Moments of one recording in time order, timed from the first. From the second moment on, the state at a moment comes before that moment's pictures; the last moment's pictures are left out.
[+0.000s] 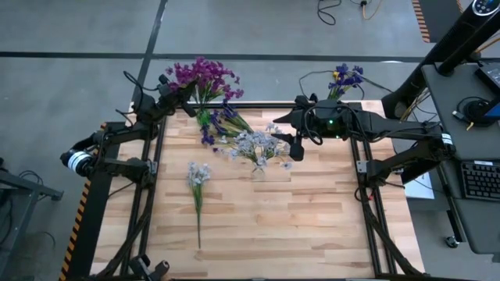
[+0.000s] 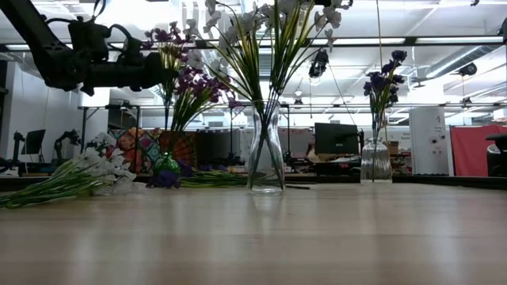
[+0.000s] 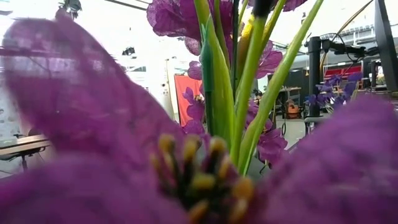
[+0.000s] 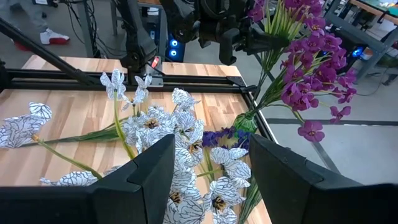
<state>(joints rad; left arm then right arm) 1.07 1.24 0.41 1.14 0.38 0.01 -0.12 1.27 1.31 -0.38 0.08 -0.14</state>
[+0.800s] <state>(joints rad) 1.07 1.28 0.41 1.15 0.37 -0.02 -0.12 1.27 1.31 -0.38 0.08 -0.13</state>
